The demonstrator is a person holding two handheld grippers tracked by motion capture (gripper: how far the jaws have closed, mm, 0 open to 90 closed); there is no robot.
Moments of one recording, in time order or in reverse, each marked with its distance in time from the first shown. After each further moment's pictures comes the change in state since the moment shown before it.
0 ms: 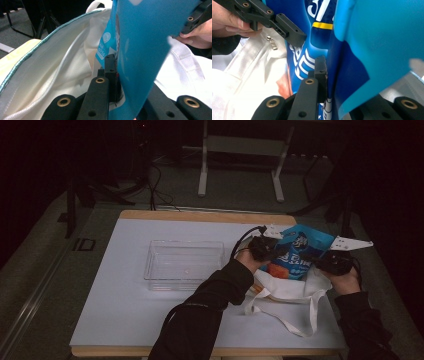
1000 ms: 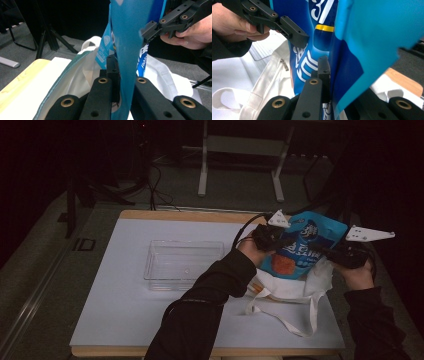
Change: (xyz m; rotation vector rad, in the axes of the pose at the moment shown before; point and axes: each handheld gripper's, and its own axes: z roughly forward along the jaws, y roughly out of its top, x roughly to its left) left arm -0.013 0.051 -0.036 -0.042 -0.007 0.076; right arm 0.010 0.044 -0.036 -0.070 0.008 -0.019
